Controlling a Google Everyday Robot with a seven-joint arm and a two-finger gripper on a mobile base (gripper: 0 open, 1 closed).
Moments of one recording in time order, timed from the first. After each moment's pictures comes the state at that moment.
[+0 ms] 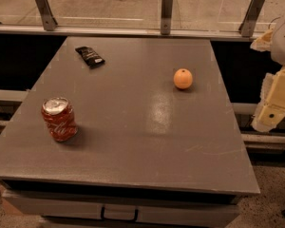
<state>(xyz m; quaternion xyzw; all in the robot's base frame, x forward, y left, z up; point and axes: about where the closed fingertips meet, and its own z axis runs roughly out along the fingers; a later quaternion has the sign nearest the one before) 0.438 -0.217 0.976 -0.60 0.78 -0.03 0.16</state>
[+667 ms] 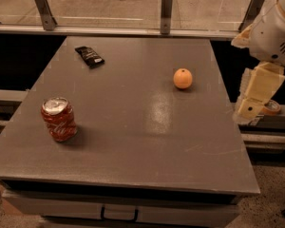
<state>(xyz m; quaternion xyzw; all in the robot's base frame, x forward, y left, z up) 0.456 -0.190 0.974 -0.62 0.77 -0.02 0.18</state>
